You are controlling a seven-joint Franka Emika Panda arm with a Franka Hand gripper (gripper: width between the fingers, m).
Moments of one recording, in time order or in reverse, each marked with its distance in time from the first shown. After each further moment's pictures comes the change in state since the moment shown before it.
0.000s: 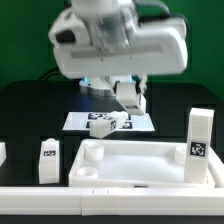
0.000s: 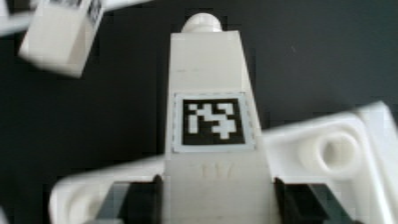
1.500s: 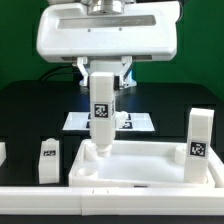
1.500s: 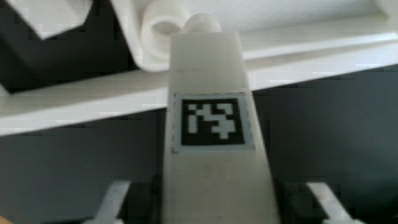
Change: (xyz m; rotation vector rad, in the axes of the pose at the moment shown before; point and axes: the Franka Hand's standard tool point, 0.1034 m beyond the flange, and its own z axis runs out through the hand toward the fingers) arm 0.072 0.019 -0.057 -0.120 0.885 -0.125
